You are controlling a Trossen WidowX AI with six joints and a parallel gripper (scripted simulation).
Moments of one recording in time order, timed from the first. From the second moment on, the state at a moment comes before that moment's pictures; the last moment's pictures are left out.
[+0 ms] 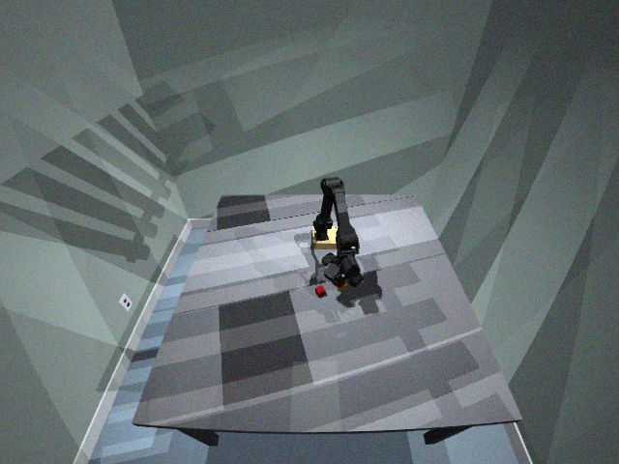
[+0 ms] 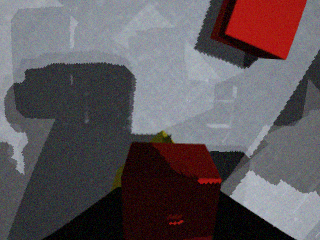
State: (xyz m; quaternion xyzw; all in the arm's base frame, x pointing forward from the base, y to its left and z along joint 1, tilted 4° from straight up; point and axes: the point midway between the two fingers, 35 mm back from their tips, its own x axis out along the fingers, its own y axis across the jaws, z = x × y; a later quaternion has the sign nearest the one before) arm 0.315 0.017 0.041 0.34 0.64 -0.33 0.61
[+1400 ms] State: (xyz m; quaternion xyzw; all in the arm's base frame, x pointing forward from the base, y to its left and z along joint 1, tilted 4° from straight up) arm 0.315 0.016 0.068 0.34 0.64 -0.33 0.61
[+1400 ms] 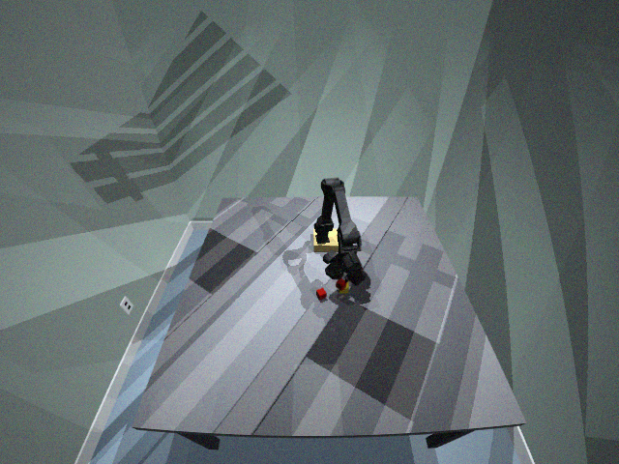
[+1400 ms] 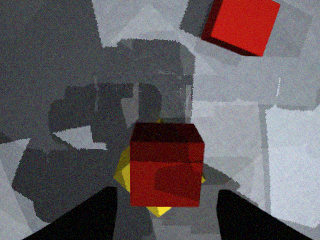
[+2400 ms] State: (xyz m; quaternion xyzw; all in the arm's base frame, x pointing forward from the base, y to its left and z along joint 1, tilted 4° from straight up) arm 0.319 -0.072 0.046 0.42 0.59 -0.42 0.55
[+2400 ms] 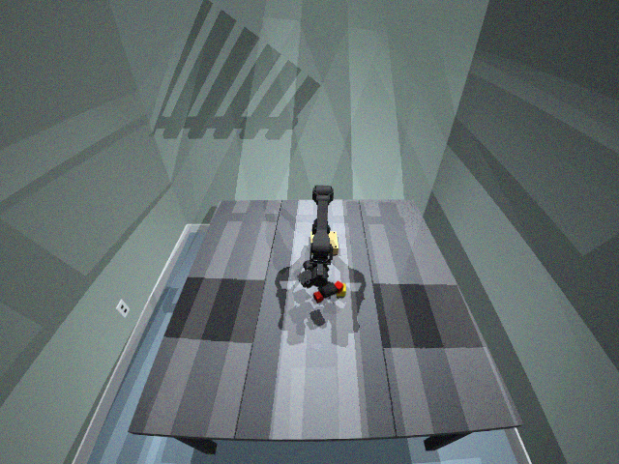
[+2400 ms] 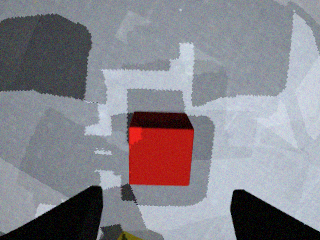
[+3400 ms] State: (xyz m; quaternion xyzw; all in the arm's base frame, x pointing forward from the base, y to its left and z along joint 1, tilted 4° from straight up) arm 0.319 -0.072 -0.003 0.42 0.58 -0.42 0.55
